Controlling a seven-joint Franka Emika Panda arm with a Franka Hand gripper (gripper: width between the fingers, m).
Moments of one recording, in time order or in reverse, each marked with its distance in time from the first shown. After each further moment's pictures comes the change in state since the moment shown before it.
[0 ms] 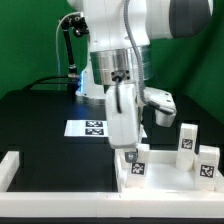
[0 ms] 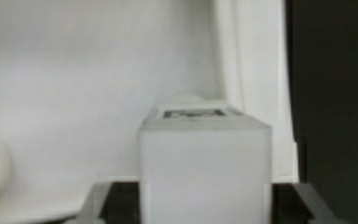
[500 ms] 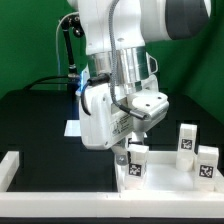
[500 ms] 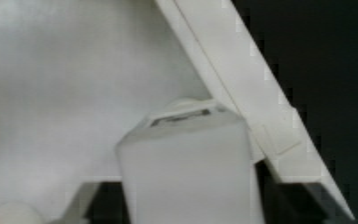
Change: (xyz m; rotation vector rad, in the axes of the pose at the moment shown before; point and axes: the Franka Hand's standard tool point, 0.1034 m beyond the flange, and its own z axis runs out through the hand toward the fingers) arm 0.004 0.001 0.003 0.016 -0.015 0.202
